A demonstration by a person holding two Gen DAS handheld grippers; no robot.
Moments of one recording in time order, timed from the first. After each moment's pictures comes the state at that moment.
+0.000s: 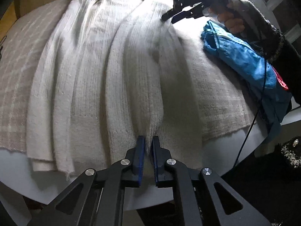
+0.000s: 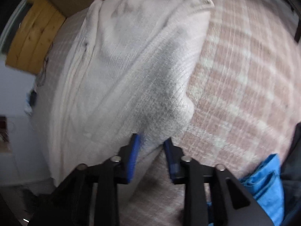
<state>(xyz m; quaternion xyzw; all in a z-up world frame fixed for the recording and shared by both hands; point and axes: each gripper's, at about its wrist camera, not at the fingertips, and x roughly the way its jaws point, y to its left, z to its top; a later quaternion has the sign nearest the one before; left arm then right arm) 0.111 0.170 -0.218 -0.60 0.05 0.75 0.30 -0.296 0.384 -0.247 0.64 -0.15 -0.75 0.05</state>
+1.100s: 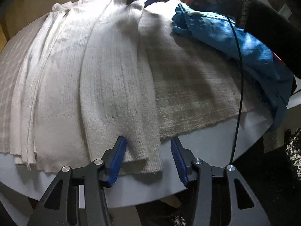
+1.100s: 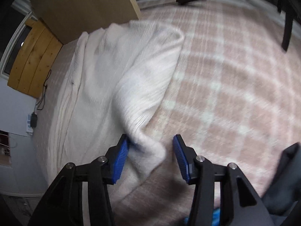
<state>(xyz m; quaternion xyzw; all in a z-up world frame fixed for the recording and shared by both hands) 0.159 0.229 -0.215 -0.57 0.11 0.75 0.30 -0.326 0.451 -0.248 0.57 -0.23 -0.78 0.05</state>
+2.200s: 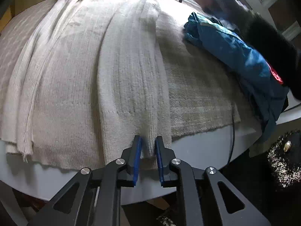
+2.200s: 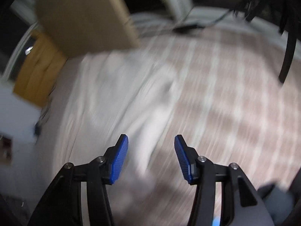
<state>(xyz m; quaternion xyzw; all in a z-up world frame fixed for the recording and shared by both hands) 0.148 0.197 -0.202 -0.60 0.03 0.74 0.30 -0.349 0.464 -0.238 0.55 -0.20 -0.81 0.06</state>
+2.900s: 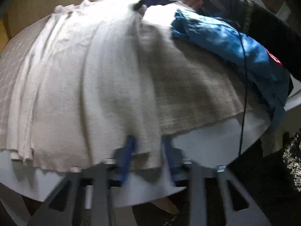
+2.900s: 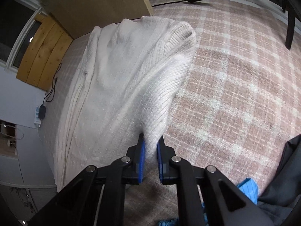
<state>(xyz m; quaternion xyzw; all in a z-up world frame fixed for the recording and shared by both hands) 0.170 0.201 -0.183 -0.57 0.07 0.77 0.30 -0.339 0.430 -0.251 0.58 -0.23 -0.78 0.07</state>
